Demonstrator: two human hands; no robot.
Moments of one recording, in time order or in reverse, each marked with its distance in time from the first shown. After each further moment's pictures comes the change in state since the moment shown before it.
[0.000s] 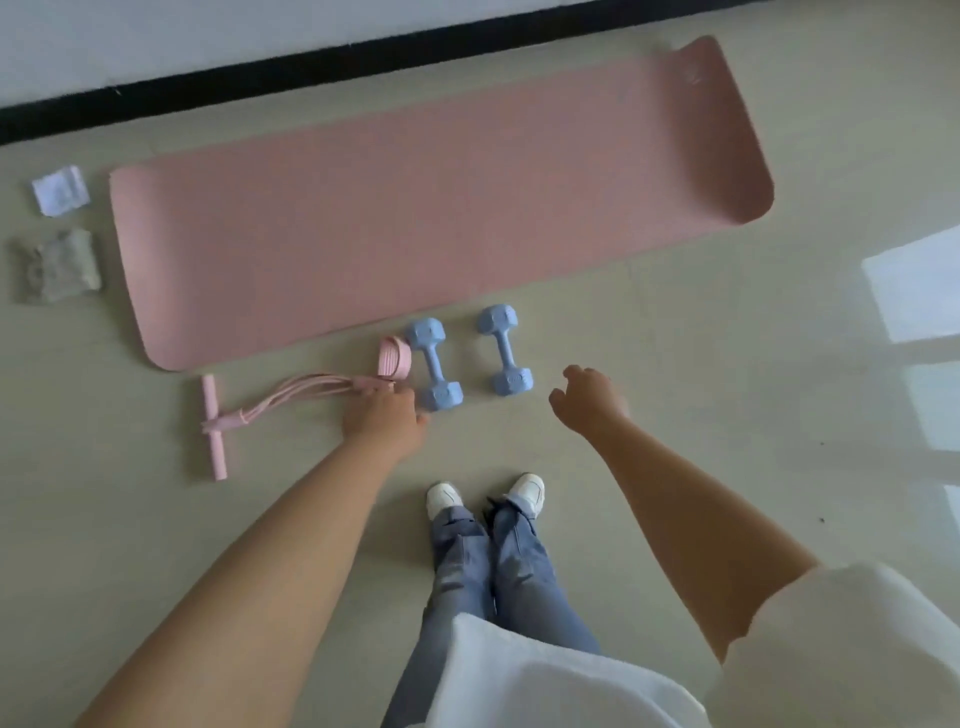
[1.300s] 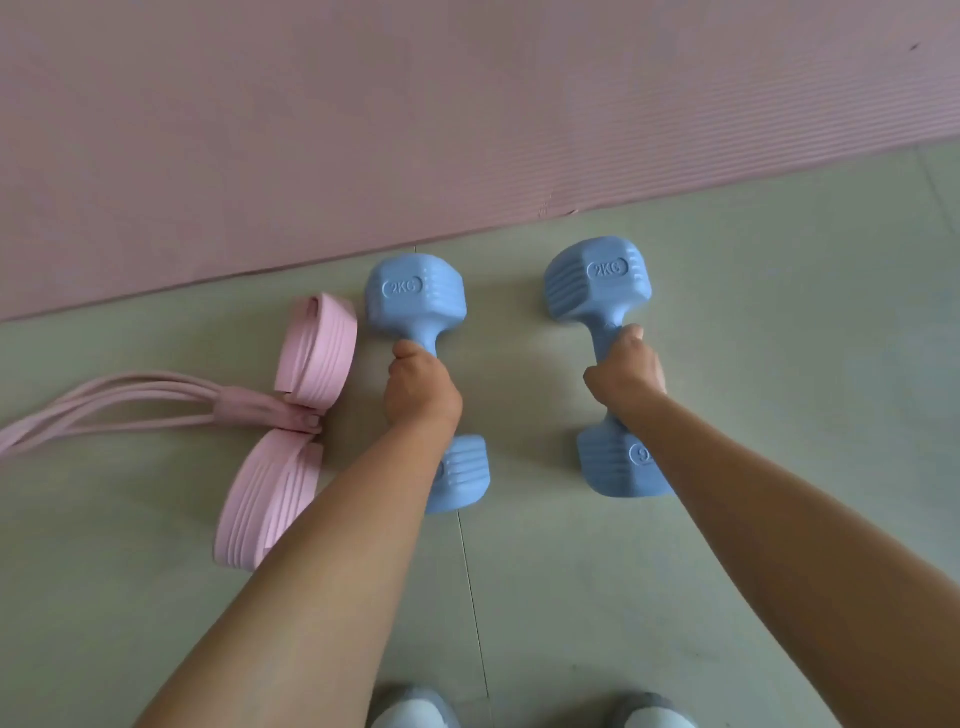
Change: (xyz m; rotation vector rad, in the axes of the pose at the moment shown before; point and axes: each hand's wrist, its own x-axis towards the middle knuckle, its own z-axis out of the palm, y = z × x) left_hand 0.520 0.047 0.328 -0.556 0.266 -0.410; right_hand 0.509 0.024 0.334 0.322 0.123 0.032
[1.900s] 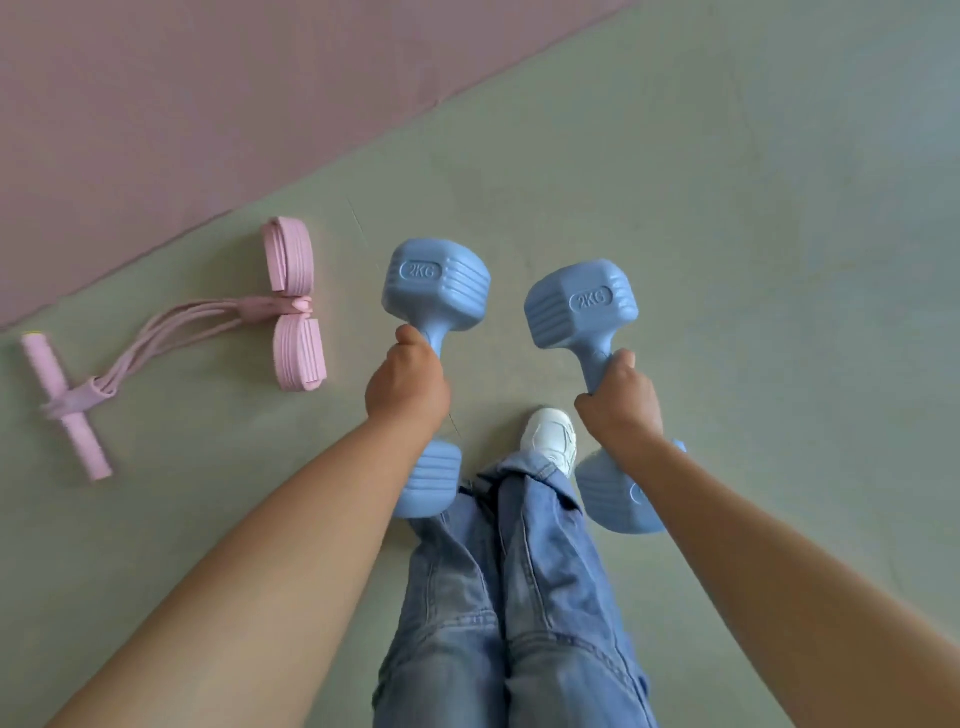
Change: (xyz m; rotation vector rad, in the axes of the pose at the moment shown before) left_hand -0.266 0.008 -0.119 0.437 -0.298 0.223; right_hand -0.275 0.097 -0.136 0.117 -0.185 0.271
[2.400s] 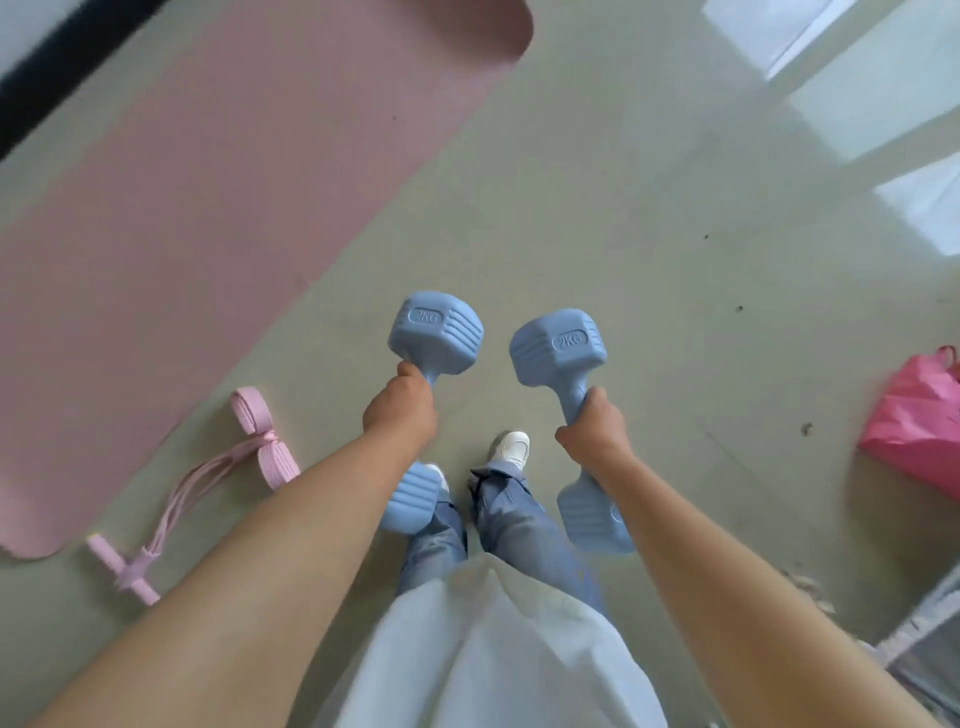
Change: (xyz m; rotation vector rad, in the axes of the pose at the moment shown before) left_hand -0.265 0.137 -0.136 0.348 -0.063 0.365; right_hand -0.239 0.090 -0.214 0.358 0.070 0.267
